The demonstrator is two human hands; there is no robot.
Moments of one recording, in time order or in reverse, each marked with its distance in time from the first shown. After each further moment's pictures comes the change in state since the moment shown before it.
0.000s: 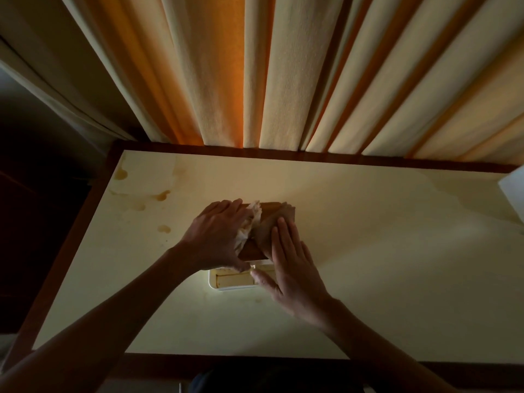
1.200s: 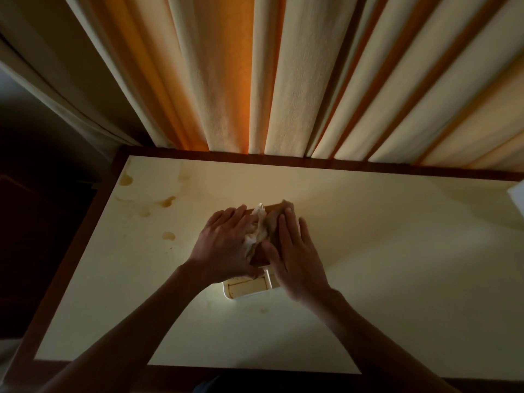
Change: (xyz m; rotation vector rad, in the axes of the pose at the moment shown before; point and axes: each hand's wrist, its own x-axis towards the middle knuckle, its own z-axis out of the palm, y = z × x) left_hand 0.000 0.004 0.013 -0.090 0.142 -0.098; right_hand 0.043 0.002 -0.005 0.164 0.083 0.115
